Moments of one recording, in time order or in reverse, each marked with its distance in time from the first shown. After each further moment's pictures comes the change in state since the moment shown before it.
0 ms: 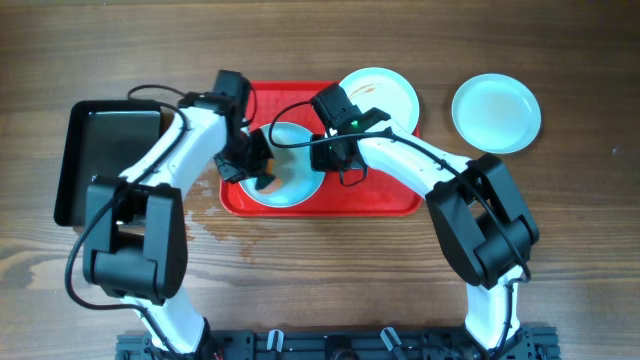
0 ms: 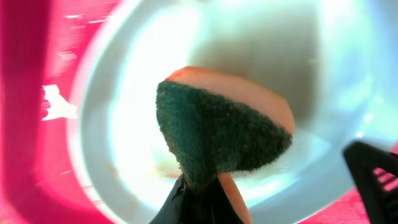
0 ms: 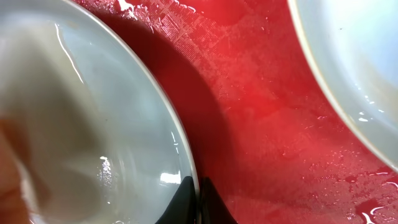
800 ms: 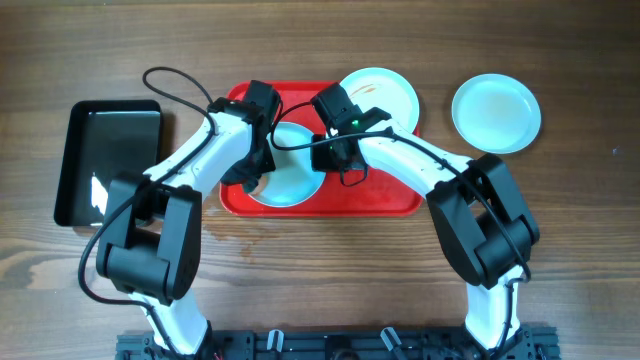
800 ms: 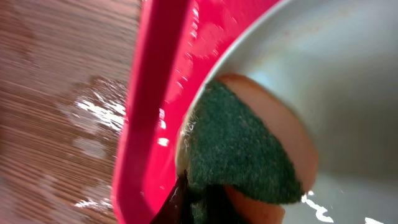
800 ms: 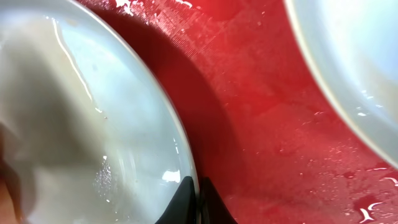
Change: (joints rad) left arm -0.098 0.022 -0.007 -0.050 -0.443 -0.001; right arm -0.003 0.000 0.001 -0.014 -0.006 0.003
